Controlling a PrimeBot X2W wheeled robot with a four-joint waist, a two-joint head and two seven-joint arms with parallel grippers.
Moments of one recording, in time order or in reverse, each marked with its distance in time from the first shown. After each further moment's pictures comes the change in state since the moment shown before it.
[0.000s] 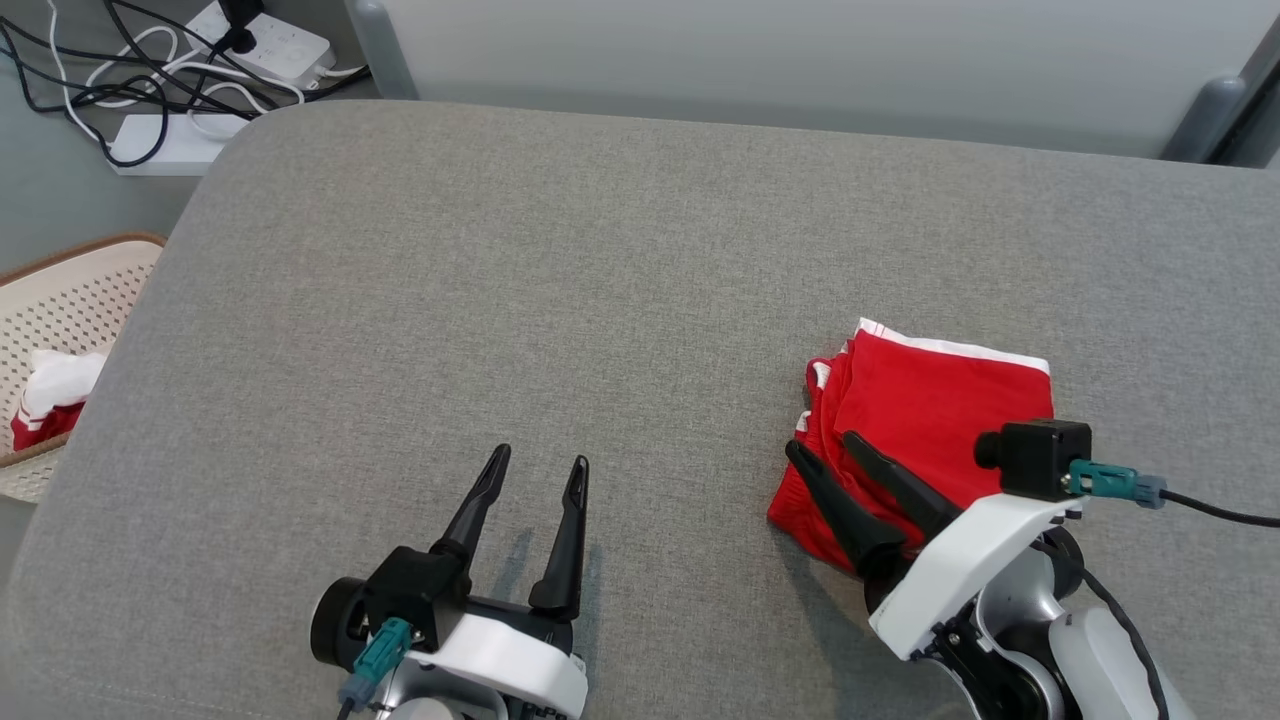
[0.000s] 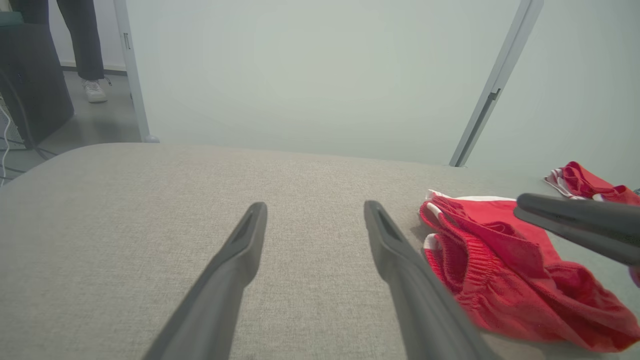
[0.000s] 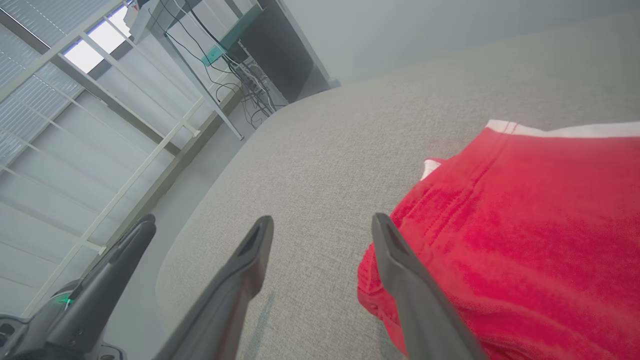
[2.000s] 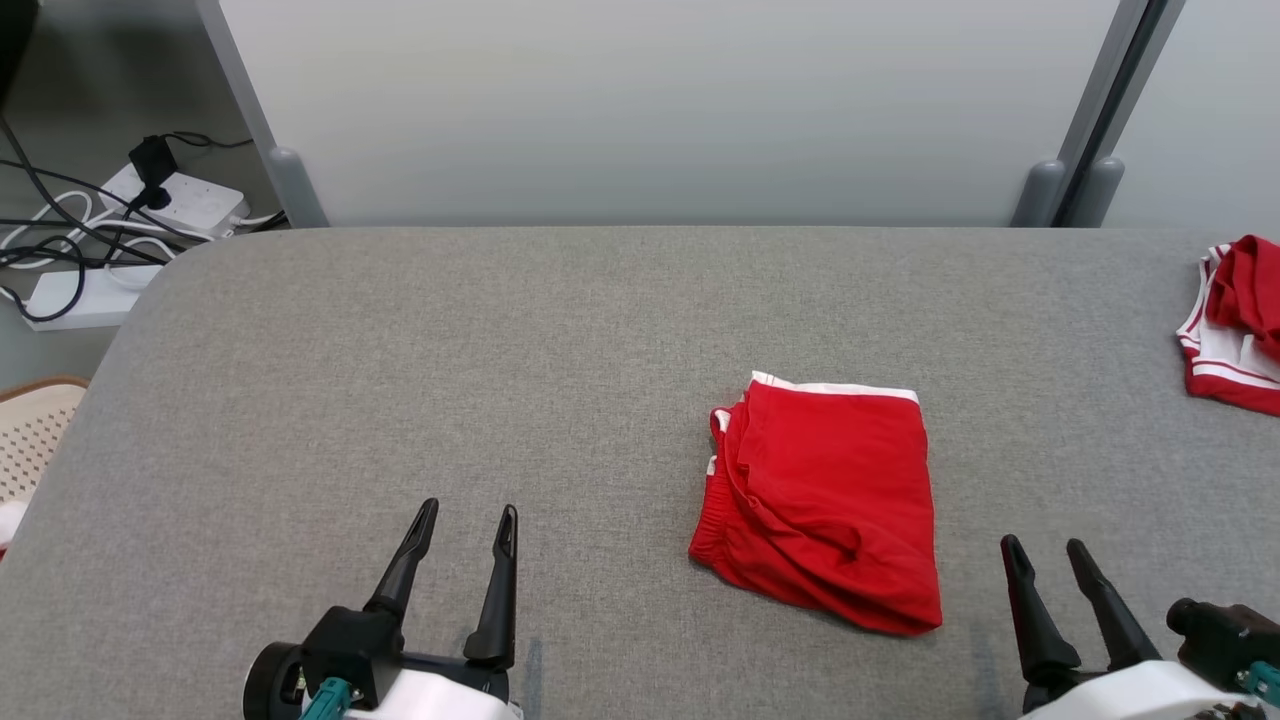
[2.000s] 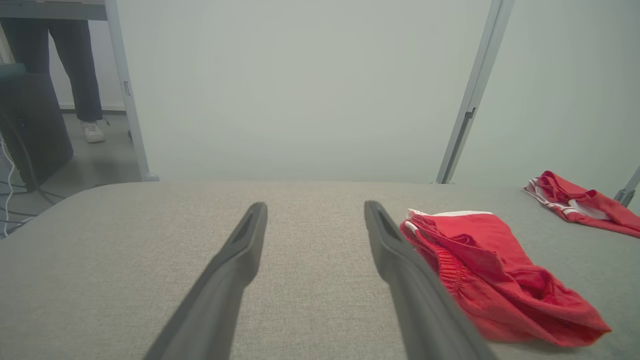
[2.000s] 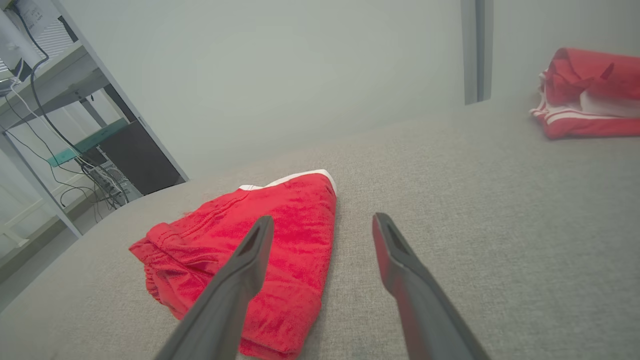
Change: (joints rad) left arm 0.127 0.003 0.144 -0.033 0.088 -0.038 0.000; right arm 0.231 -0.092 -0.156 0.162 -0.182 0.000 -0.519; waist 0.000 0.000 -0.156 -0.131
